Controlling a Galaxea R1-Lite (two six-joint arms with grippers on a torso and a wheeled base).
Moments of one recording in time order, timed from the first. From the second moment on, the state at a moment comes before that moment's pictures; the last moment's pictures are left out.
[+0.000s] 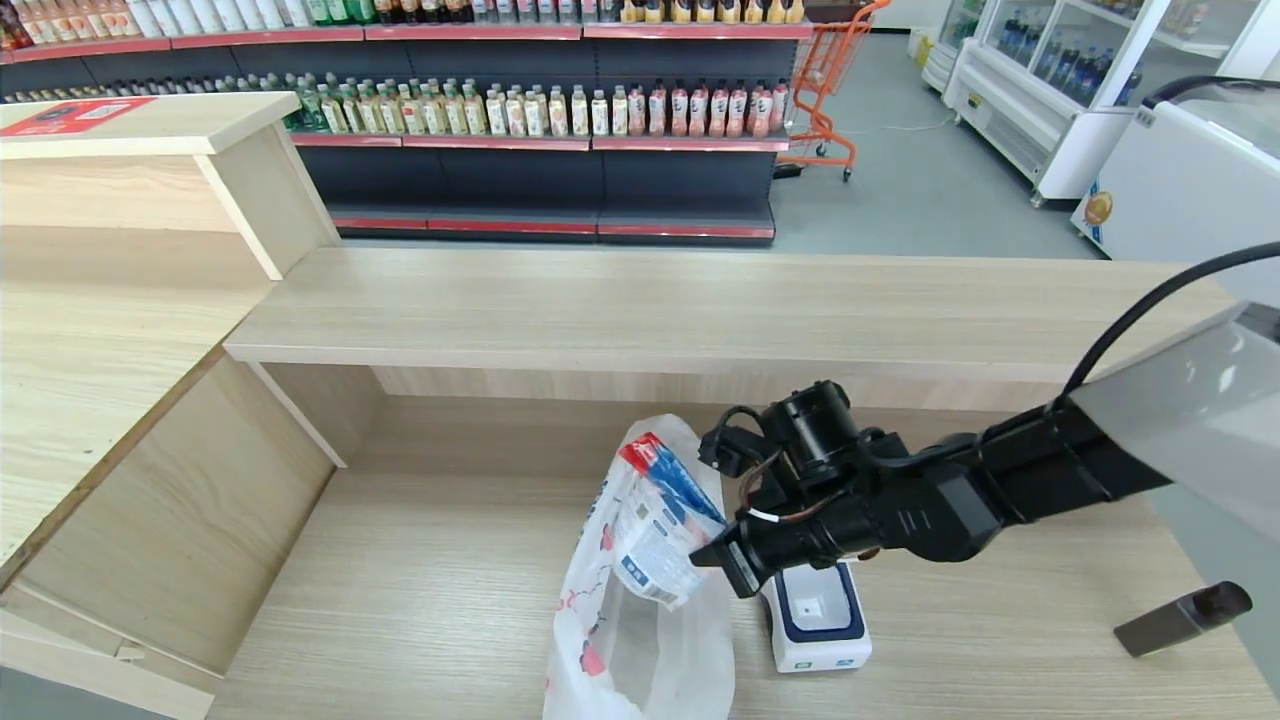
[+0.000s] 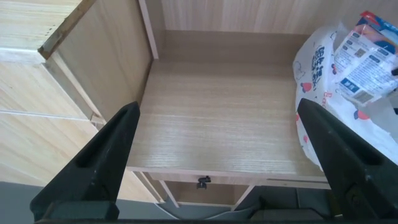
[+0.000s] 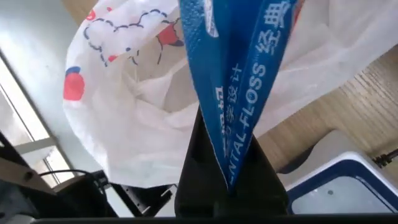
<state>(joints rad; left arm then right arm) 0.00 0.00 0.00 0.00 0.00 0.01 0.60 2.10 -1.14 -0.16 0.34 -0.12</state>
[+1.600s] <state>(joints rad) 0.00 0.00 0.00 0.00 0.00 0.01 0.60 2.15 -1.13 -0.42 0.40 -0.21</state>
